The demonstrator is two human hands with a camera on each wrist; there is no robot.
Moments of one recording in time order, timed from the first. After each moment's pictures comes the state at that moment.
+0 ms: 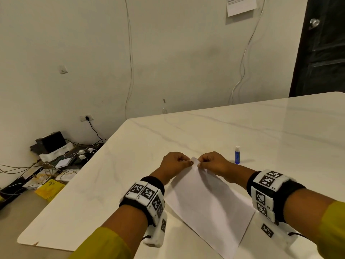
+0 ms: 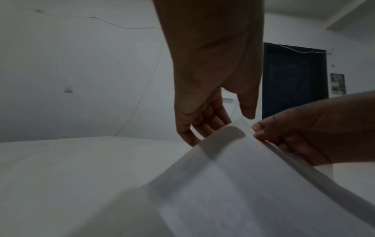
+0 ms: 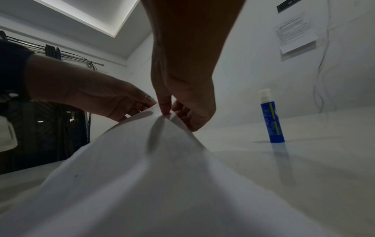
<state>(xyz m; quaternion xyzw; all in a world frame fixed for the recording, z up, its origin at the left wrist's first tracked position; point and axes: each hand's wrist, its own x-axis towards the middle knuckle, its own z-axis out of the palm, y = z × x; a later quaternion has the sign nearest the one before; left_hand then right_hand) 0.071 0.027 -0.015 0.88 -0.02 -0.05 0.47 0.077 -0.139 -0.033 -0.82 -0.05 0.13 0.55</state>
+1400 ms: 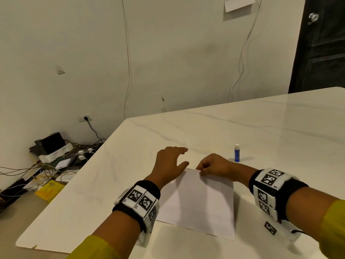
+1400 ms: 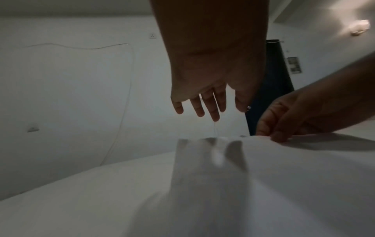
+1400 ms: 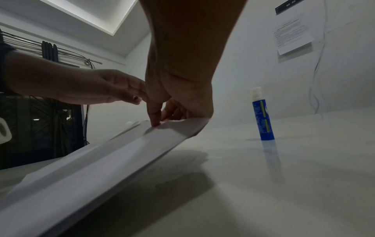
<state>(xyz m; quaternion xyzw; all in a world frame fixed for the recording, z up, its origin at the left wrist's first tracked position) 0.072 0.041 -0.018 0.97 -0.17 0.10 0.16 0.083 -0.149 -0.043 -0.86 -0.13 0.17 0.46</state>
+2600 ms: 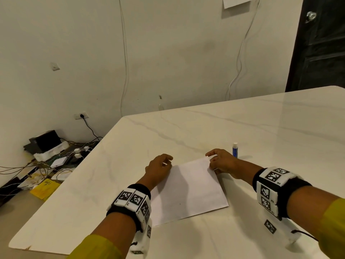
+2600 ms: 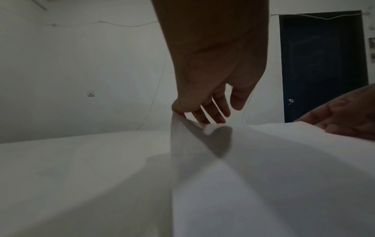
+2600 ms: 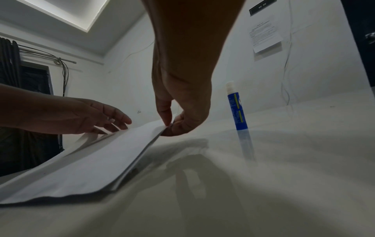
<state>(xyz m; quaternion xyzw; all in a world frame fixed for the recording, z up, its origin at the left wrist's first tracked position) 0.077 0.065 -0.041 0.94 0.00 0.00 0.35 0.094 -0.167 -0.054 -0.78 0.04 0.17 0.60</state>
